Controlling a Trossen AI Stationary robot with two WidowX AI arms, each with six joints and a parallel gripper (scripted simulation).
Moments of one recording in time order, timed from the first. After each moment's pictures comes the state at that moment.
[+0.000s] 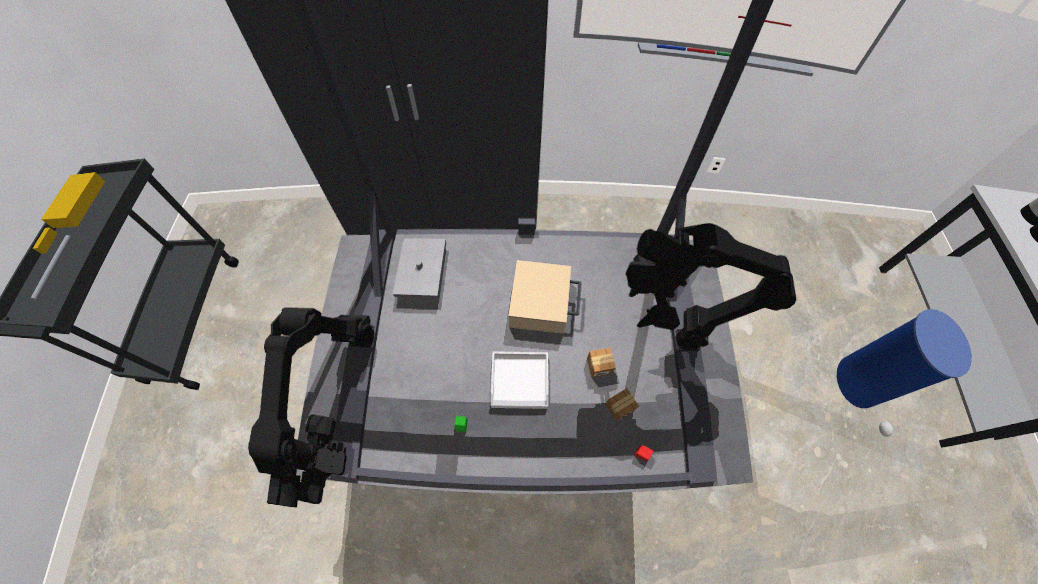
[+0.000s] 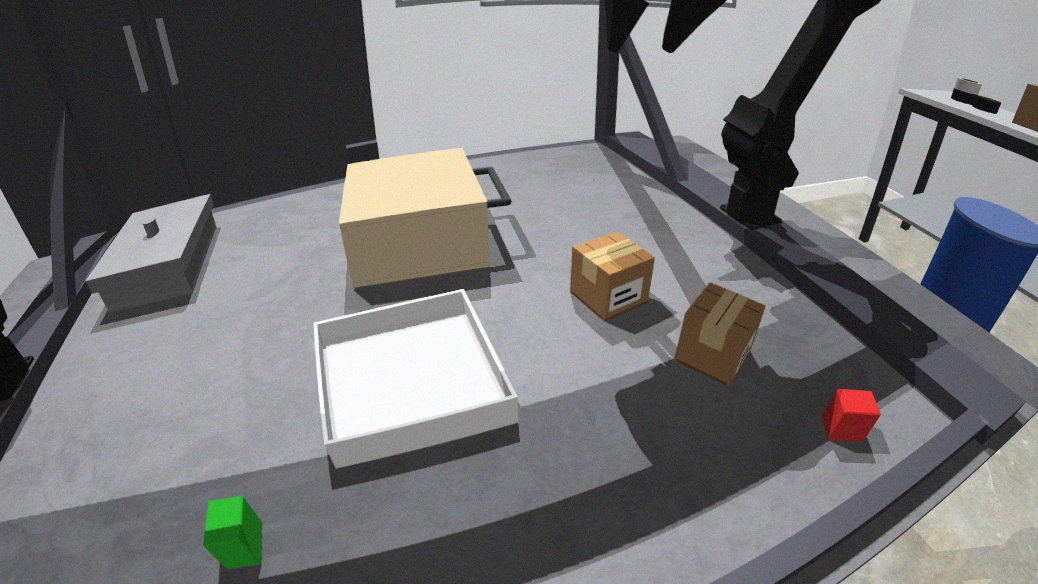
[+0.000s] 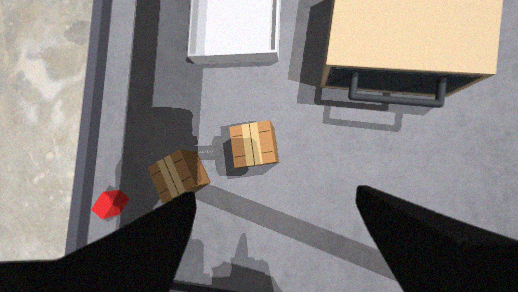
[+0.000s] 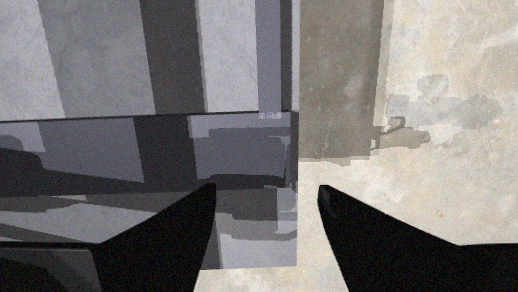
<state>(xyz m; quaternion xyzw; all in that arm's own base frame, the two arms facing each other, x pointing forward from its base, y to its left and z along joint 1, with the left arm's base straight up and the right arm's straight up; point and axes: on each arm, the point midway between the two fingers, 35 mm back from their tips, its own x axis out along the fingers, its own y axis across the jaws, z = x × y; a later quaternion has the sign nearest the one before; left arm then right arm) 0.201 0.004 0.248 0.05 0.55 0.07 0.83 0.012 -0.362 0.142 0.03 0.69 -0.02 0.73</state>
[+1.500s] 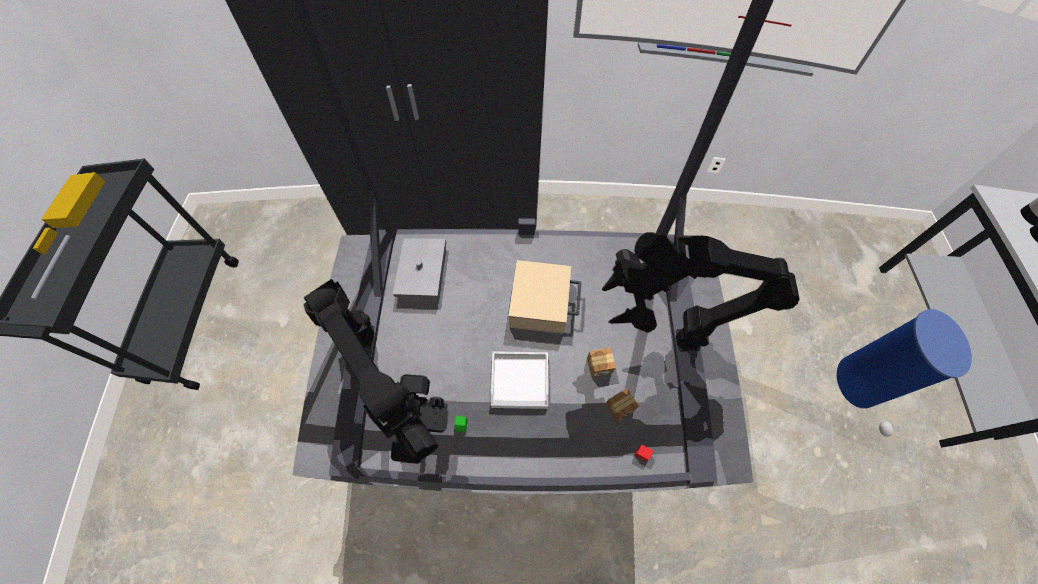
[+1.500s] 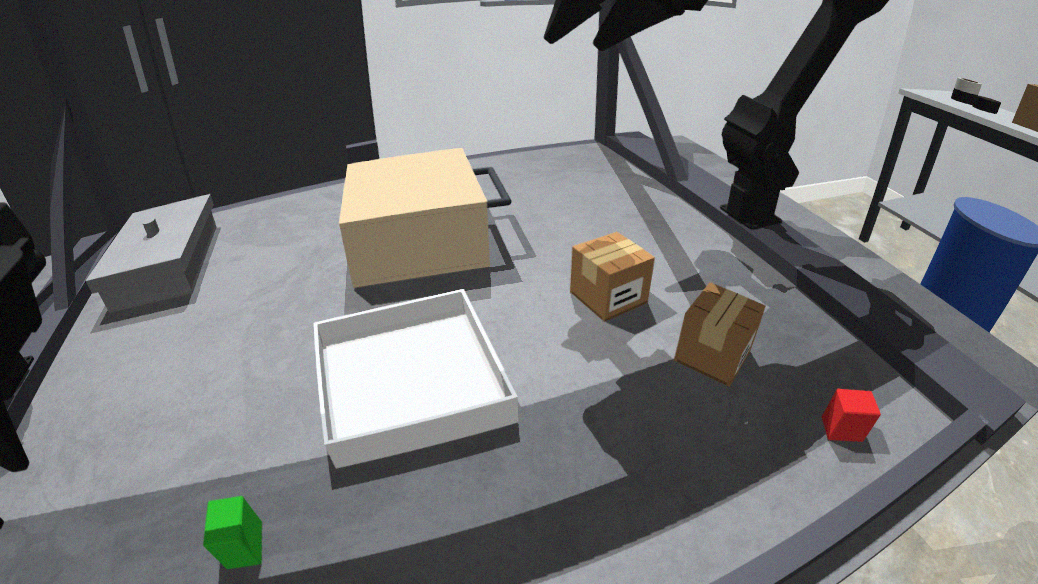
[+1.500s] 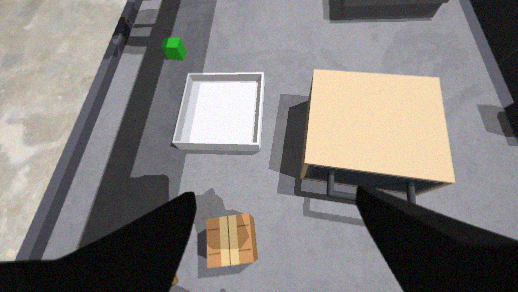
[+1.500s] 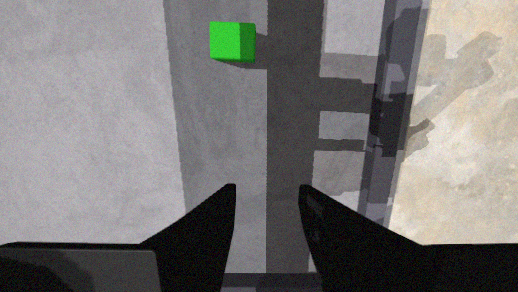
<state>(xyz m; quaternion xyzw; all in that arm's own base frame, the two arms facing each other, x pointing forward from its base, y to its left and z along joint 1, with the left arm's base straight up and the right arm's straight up) 0.258 -0.004 0.249 0.01 0.41 0.05 0.91 0.218 -0.255 0.140 0.02 0.70 0.00 0.72</state>
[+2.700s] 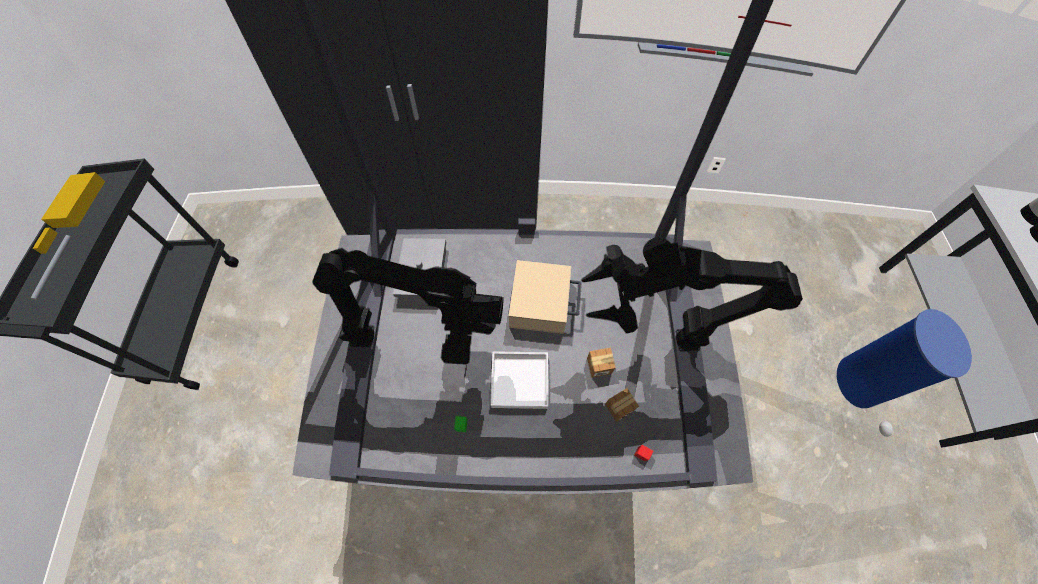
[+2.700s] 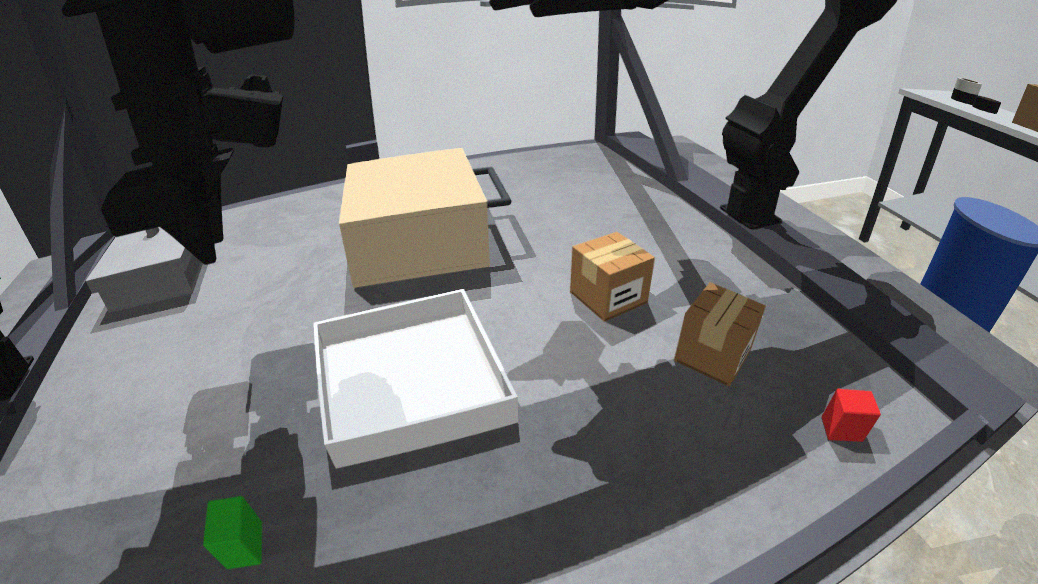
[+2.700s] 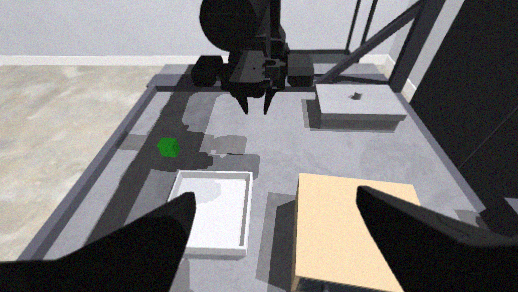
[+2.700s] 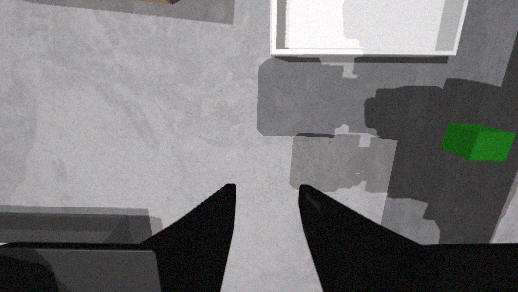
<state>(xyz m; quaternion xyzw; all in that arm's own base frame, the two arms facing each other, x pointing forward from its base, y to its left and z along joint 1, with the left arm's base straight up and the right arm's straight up) 0.305 -0.005 0.272 -0.01 0.24 0.02 0.97 0.304 -0.029 0.134 0.02 0.71 0.00 0.71</state>
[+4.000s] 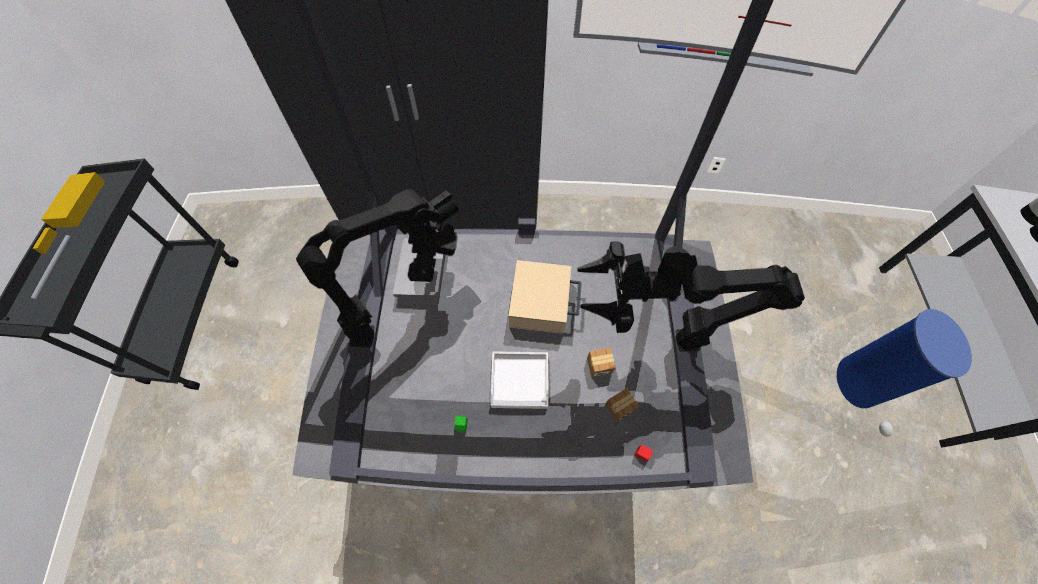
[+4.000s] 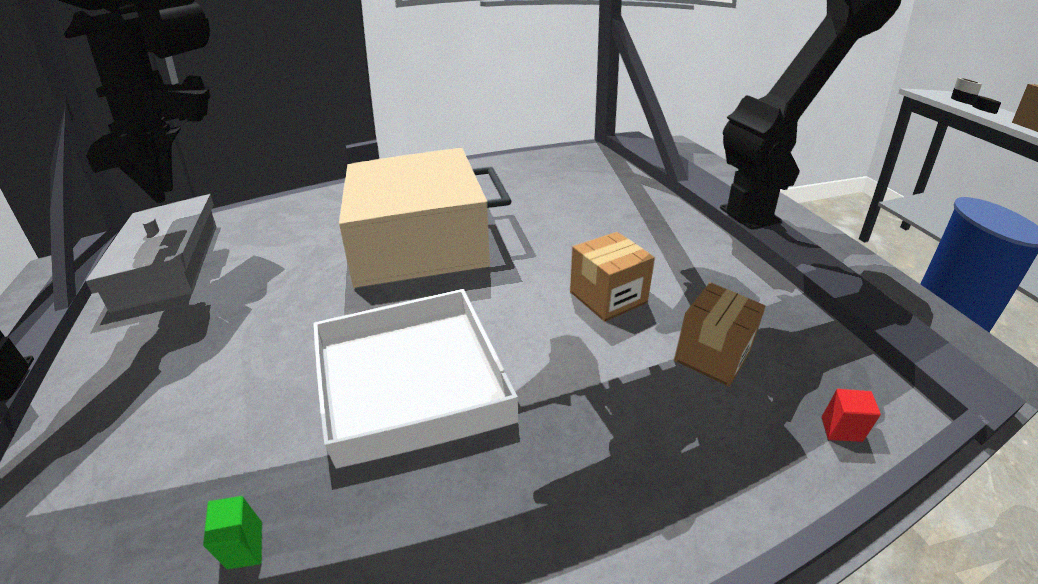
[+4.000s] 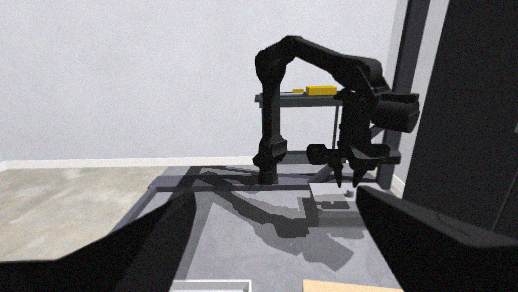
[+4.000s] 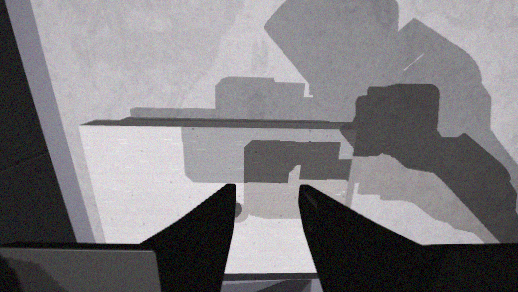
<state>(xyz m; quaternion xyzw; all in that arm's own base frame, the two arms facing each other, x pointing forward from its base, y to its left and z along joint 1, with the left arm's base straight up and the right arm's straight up) 0.319 -0.001 0.311 -0.01 0.03 0.00 1.00 0.195 0.182 0.122 0.01 0.71 -0.01 0.71</state>
